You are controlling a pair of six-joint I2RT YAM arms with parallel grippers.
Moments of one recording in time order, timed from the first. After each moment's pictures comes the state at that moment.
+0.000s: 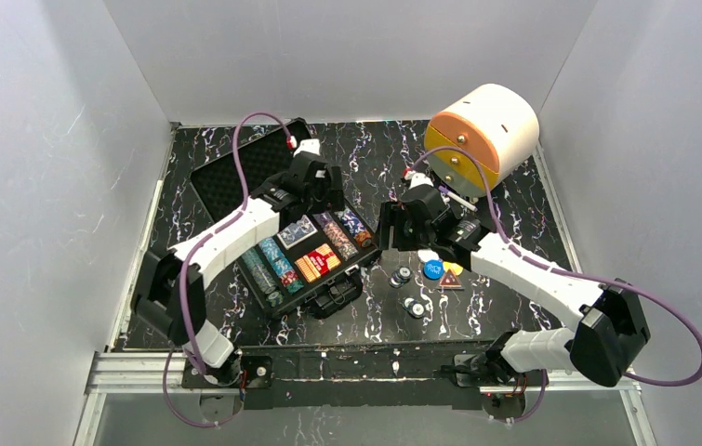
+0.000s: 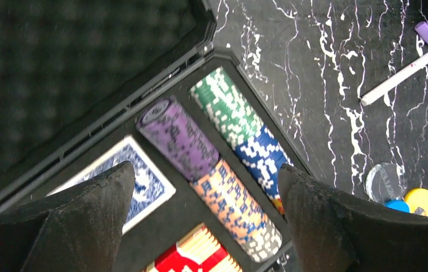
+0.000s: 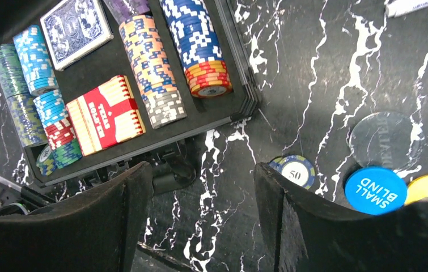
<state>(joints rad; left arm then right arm) -0.60 1.52 1.18 -0.43 -0.27 -0.50 0.79 1.29 0.99 -0.44 0.10 0.61</state>
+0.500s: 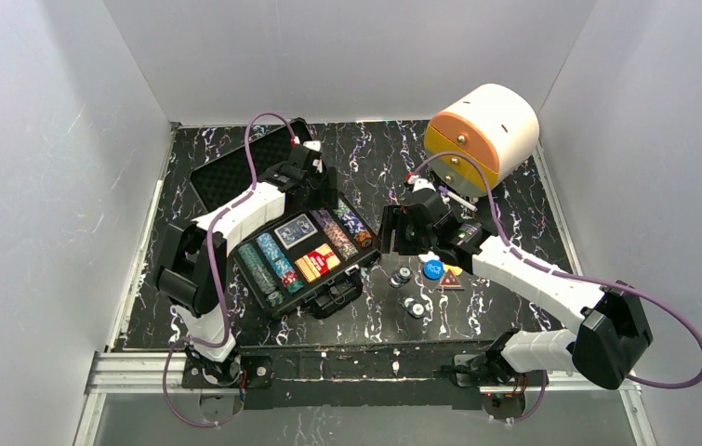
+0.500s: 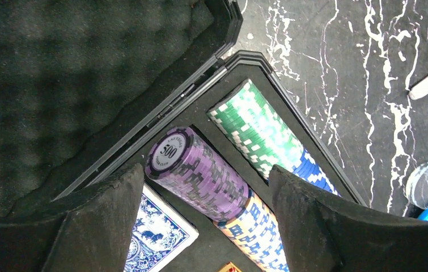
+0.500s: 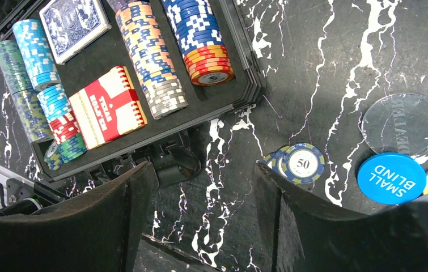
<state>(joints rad) -0.49 1.74 1.29 -0.43 -0.11 -0.40 0.79 1.26 0.94 -0.43 0.06 0.67</state>
